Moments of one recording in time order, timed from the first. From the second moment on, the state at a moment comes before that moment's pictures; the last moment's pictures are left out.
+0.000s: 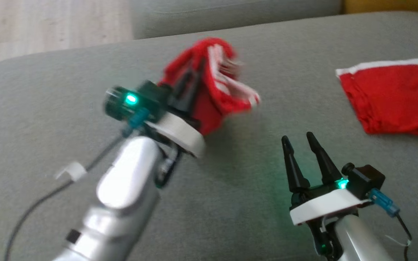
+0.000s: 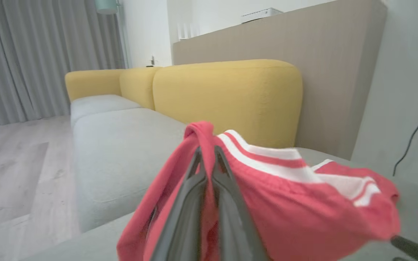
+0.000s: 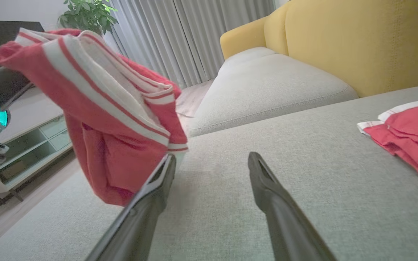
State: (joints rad) left arm -0.66 0.04 -0.51 0.48 -0.28 -0.08 -0.09; right arm -0.13 -0.05 0.27 0.30 0.35 0.12 -0.25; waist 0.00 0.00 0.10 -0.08
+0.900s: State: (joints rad) left arm -0.69 0.10 -0.88 0.51 -0.58 0.15 -0.21; right arm -0.15 -0.05 0.26 0.29 0.37 0.12 -0.25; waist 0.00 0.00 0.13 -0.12
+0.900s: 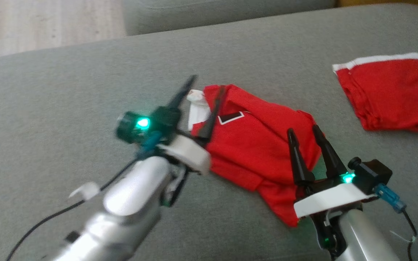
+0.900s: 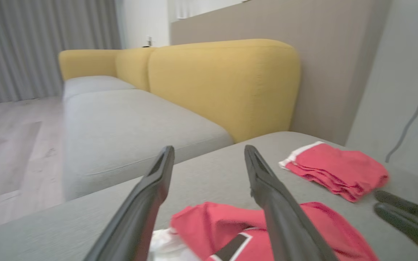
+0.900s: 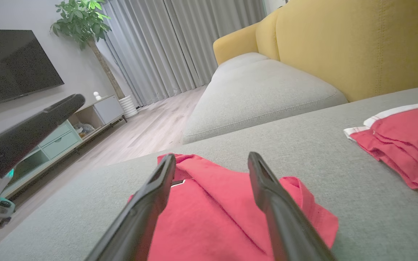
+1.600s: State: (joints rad) left arm -0.22 0.27 -0.70 0.22 -0.56 0.25 -0.25; right arm -0.09 -0.05 0.24 0.30 0.29 0.12 -0.25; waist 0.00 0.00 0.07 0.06
